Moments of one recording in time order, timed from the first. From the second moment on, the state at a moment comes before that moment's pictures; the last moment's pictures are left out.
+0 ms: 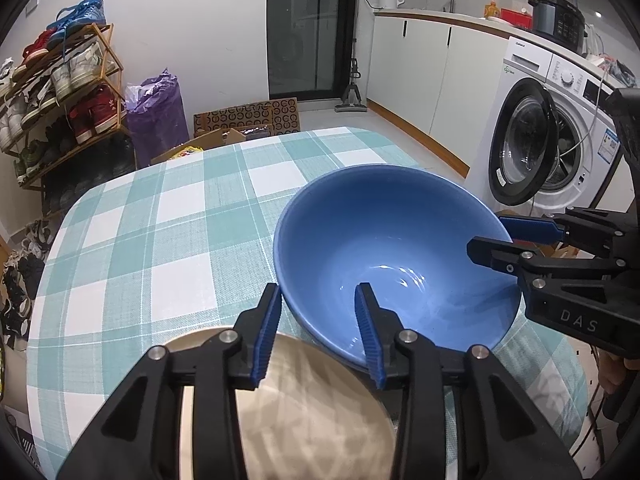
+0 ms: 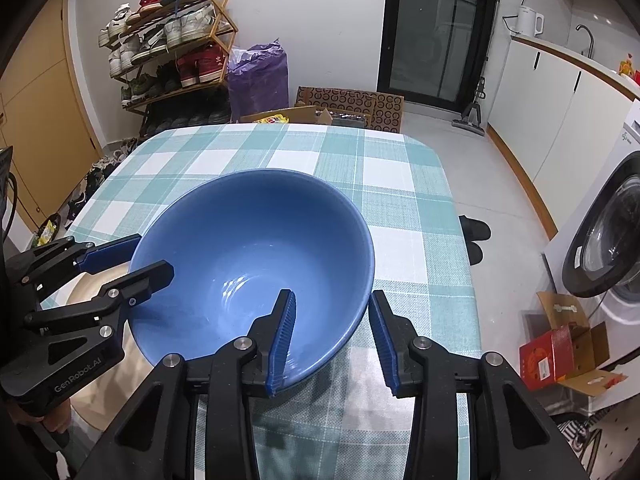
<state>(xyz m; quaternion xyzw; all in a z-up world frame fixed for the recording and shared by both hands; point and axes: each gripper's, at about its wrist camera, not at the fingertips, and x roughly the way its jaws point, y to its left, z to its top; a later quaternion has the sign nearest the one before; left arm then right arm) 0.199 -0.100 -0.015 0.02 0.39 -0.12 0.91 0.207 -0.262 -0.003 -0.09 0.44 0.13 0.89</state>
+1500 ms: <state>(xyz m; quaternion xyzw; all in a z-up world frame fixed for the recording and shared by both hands) 0.200 -0.056 -0.015 -0.04 0.40 -0.10 0.91 0.202 -0.307 -0.010 0.01 0.42 0.14 0.90</state>
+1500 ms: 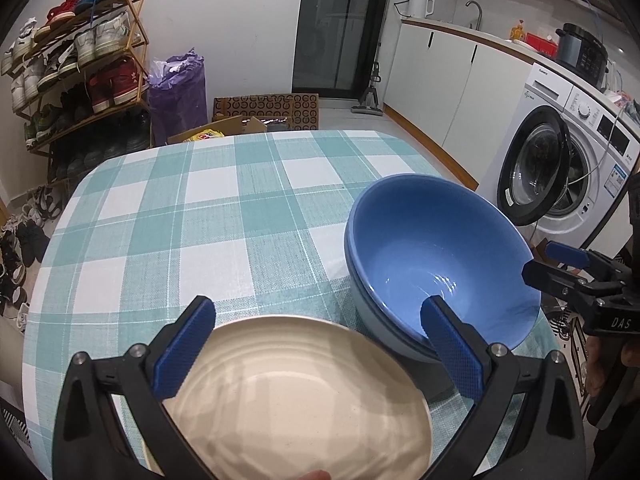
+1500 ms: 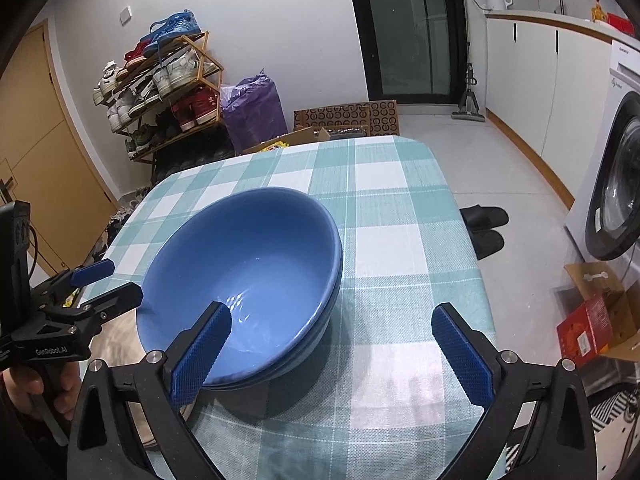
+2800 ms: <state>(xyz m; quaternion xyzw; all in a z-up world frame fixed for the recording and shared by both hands) 0.218 -0.085 -0.030 -0.06 0.42 -0.18 0.89 0.224 -0.297 -0.037 0.04 0.44 0.19 0.88</state>
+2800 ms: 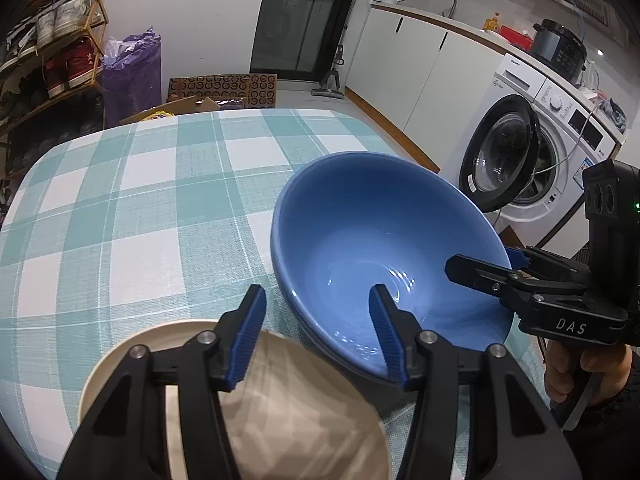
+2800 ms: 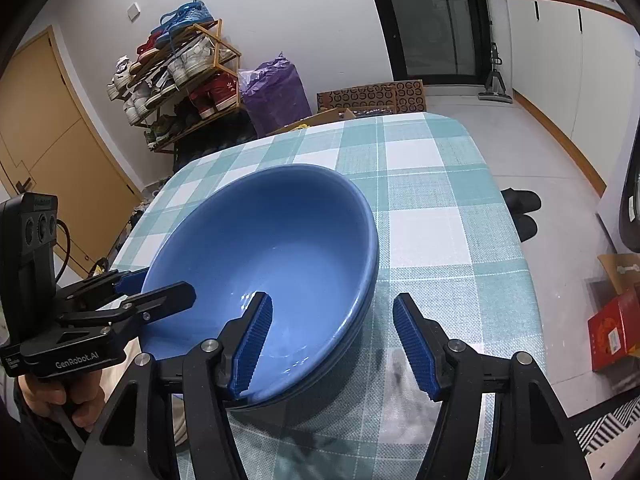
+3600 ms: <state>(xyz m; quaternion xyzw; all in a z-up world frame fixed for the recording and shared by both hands) 0.219 -0.087 -0.030 -0.06 0.42 -0.17 0.89 0.222 -0.292 -0.035 0.02 0.43 0.19 0.88</state>
